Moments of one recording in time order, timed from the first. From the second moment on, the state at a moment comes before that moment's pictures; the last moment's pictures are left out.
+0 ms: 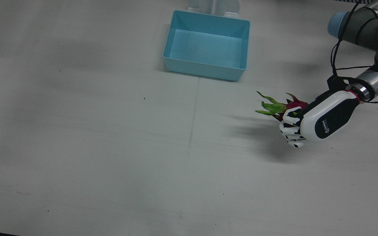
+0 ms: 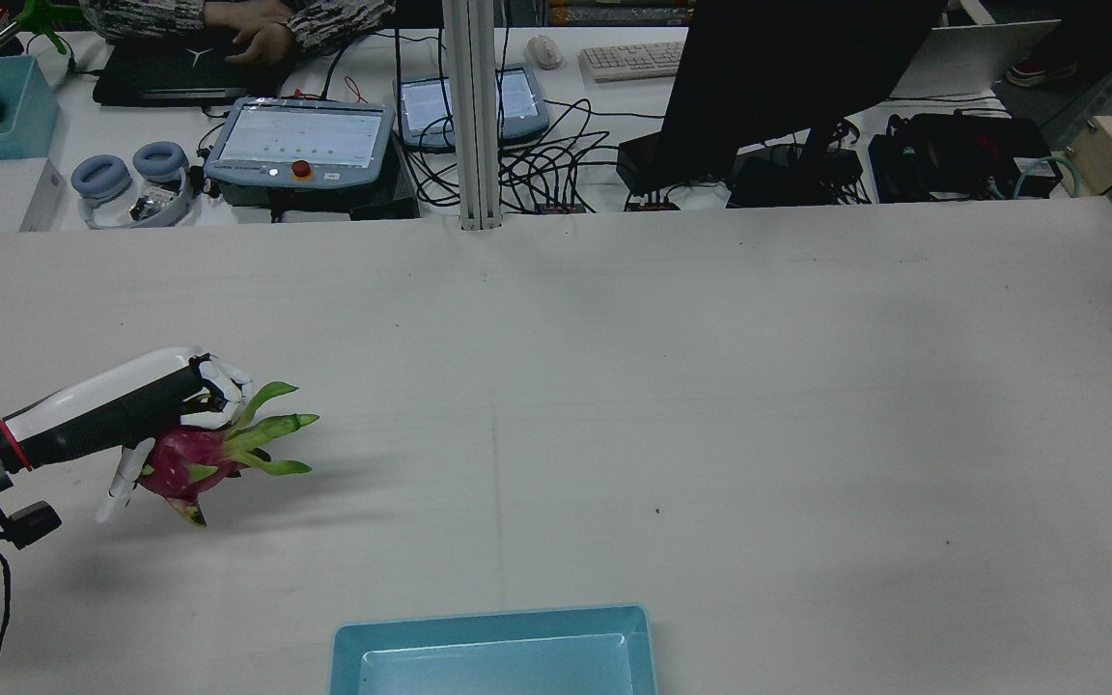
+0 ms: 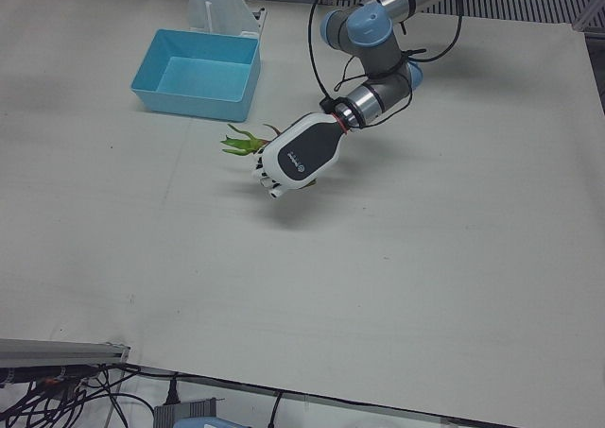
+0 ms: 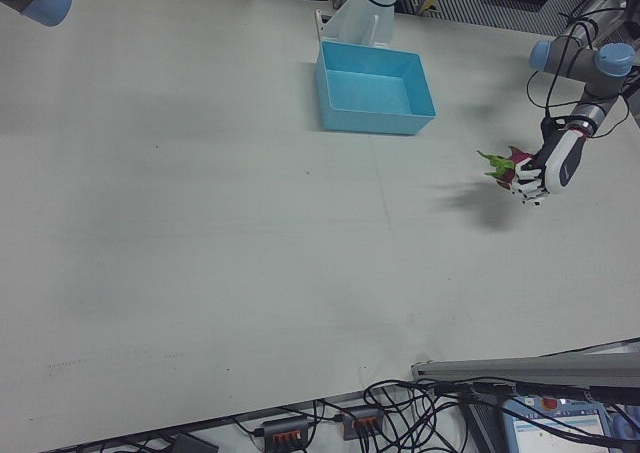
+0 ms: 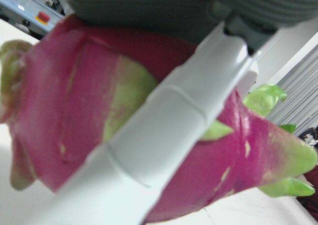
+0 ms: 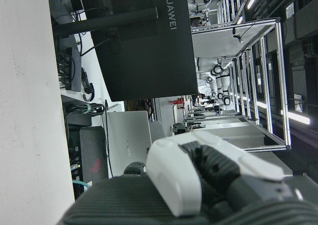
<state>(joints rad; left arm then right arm) -0.78 -1.72 -1.91 0.15 1.59 1.00 1.51 -1.65 1.62 -3.27 -1.57 0.14</state>
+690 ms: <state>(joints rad) -0.73 -1.81 -2.03 0.12 1.79 0.72 1.50 -1.65 1.62 -3.27 -1.57 0.14</state>
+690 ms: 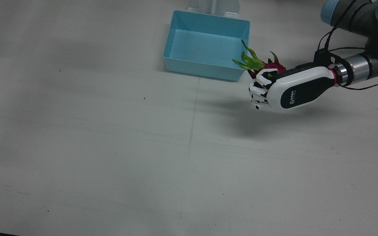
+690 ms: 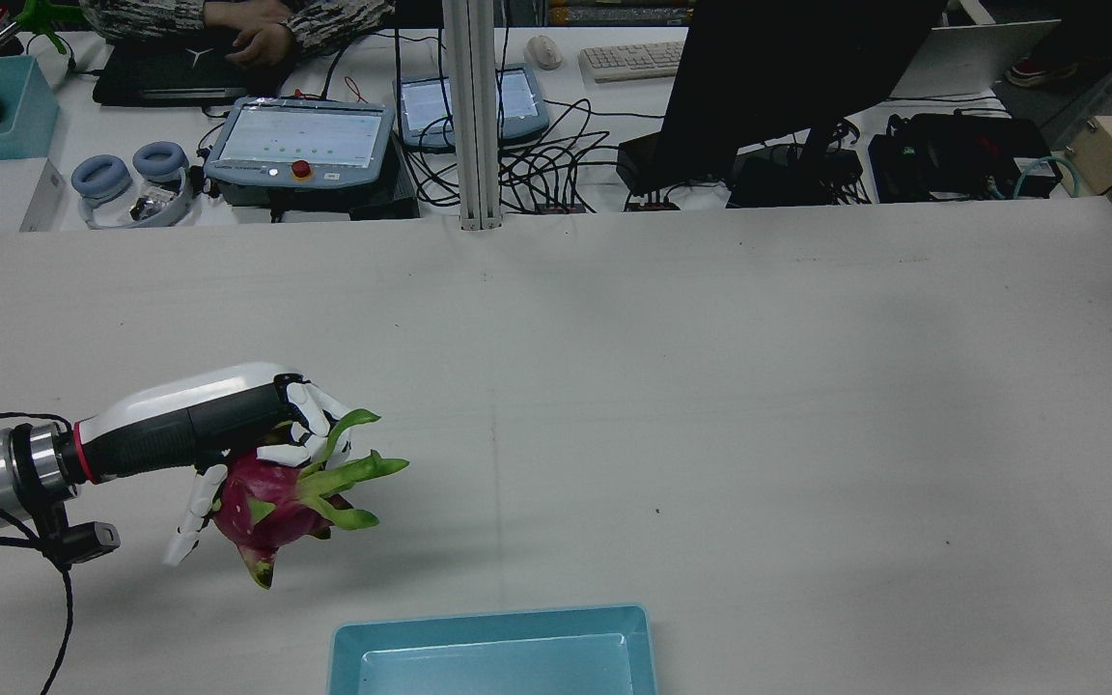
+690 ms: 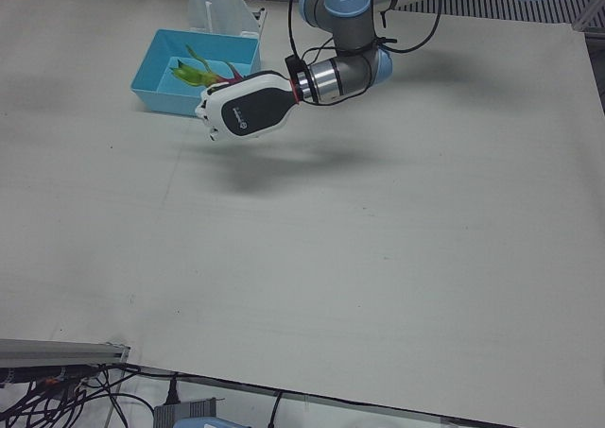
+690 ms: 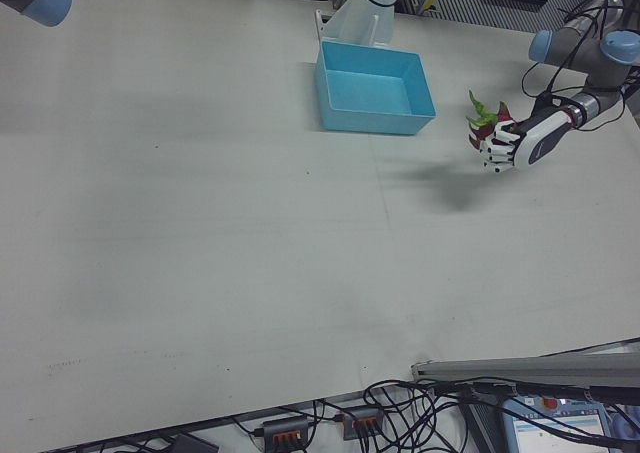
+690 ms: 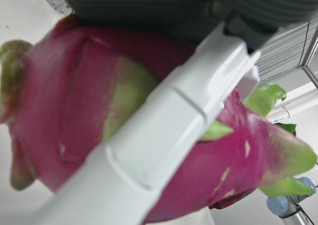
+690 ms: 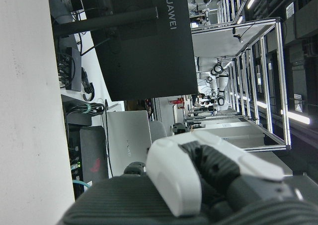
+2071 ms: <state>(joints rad) -0.32 -1.91 -2.04 -0.07 1.64 0.72 1.50 -1.65 1.62 -3.27 -1.57 0.14</state>
